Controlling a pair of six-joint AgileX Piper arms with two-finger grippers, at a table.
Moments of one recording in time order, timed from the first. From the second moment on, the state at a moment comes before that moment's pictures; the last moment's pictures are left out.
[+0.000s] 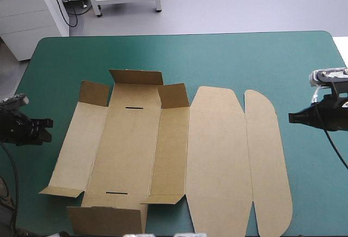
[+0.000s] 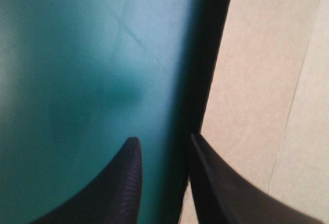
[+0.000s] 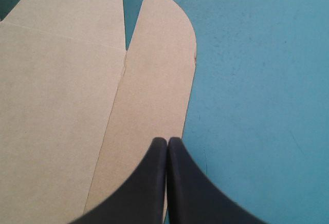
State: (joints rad) left arm 0.57 1.57 -1.17 -0.40 1.22 0.54; right arm -0.24 1.08 -1.20 0.33 1.15 -0.44
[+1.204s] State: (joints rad) left arm 0.57 1.59 -0.99 -0.48 1.20 0.73; right arm -0.24 1.08 -1.20 0.36 1.15 -0.45
